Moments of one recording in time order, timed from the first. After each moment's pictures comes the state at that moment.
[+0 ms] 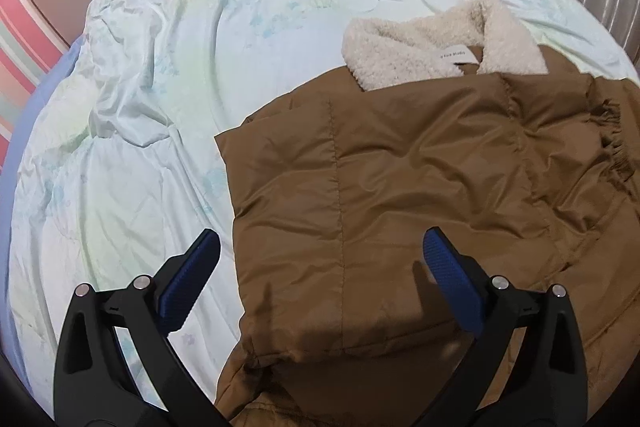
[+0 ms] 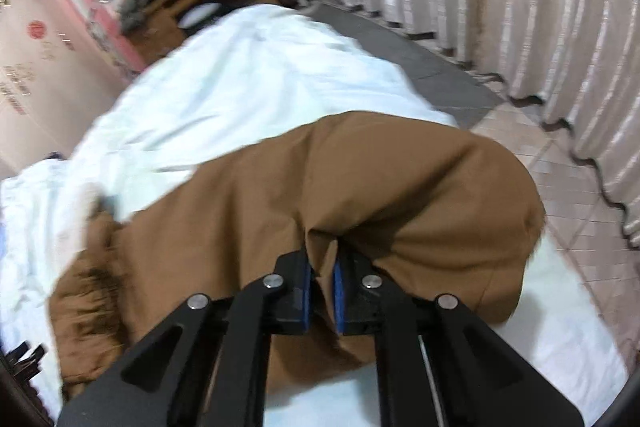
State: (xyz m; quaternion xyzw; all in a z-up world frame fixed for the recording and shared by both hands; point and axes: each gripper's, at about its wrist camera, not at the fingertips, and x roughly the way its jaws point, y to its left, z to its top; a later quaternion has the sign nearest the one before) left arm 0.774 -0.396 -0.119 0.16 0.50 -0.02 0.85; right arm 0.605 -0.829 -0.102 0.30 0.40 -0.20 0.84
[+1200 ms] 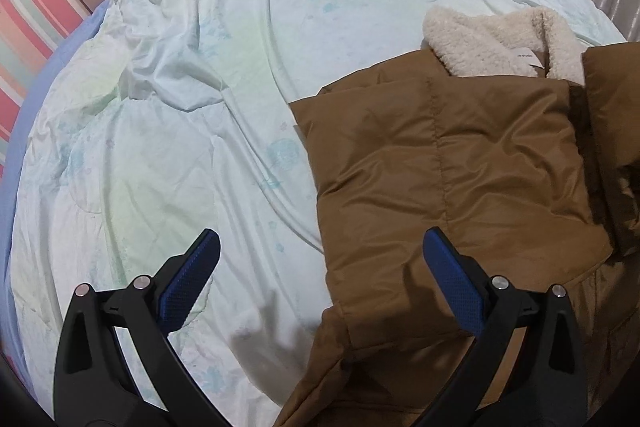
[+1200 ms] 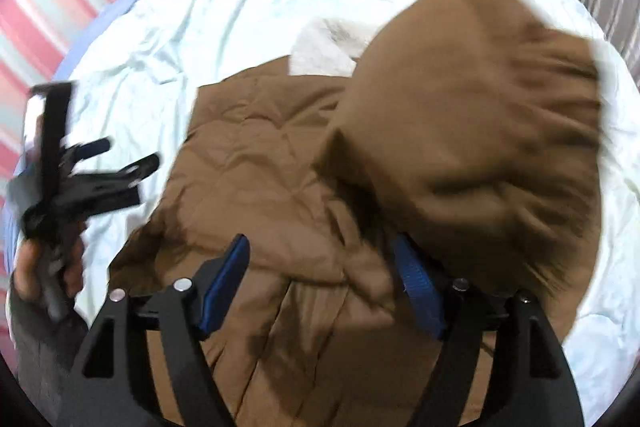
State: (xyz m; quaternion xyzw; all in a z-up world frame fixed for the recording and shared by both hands) left arm 0.783 -0.316 -0.118 0.14 0.52 0.03 0.85; right arm 0.686 -0.442 -0.042 0.10 0.53 0.14 0.83
